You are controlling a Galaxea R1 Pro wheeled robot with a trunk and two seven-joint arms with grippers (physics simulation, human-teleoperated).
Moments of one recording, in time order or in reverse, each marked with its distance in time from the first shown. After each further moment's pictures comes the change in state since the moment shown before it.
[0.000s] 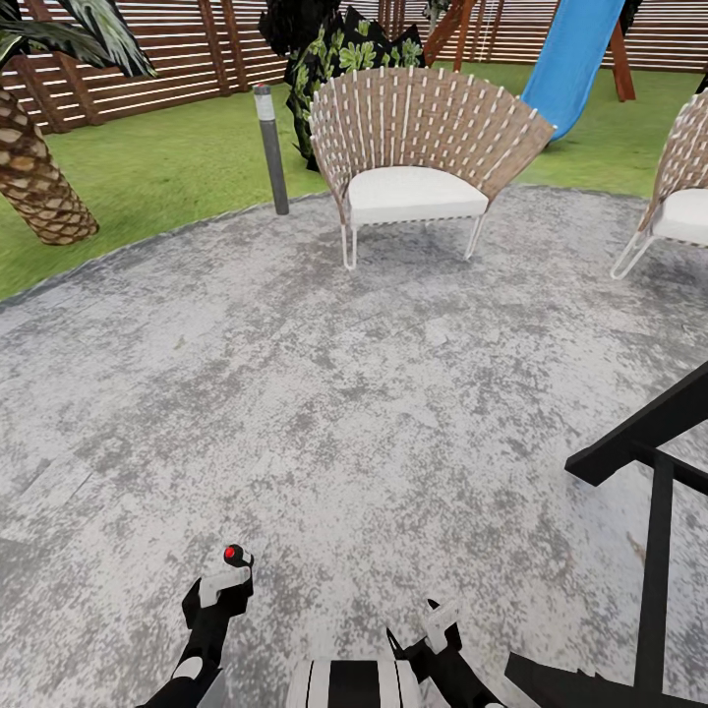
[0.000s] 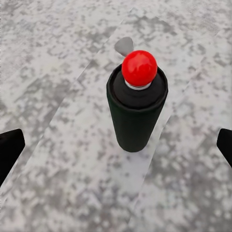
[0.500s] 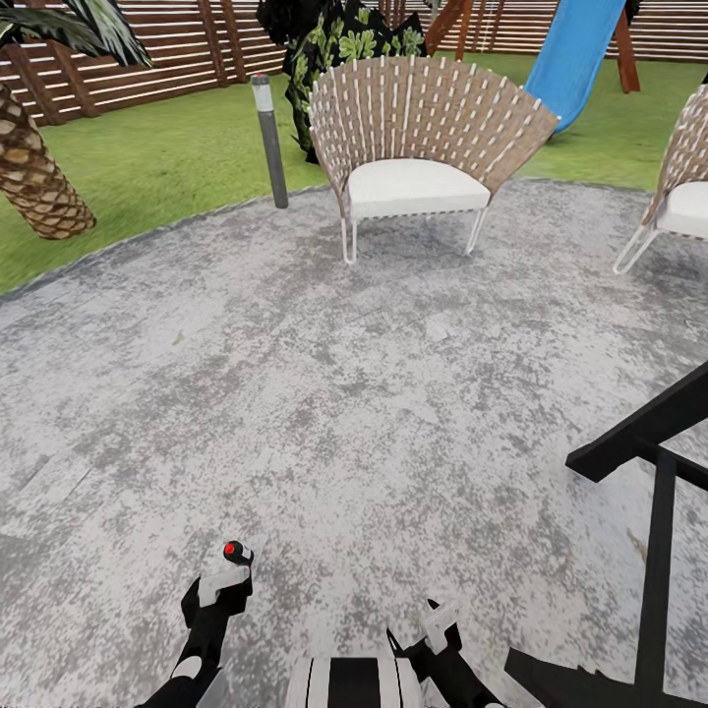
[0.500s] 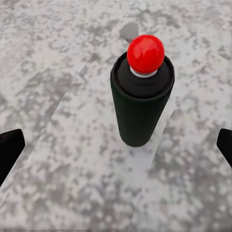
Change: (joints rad) left arm 0.000 0.001 0.003 -0.003 0.000 -0.001 0.000; right arm 0.000 0.000 0.000 0.001 0.000 0.000 0.000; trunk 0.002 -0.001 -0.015
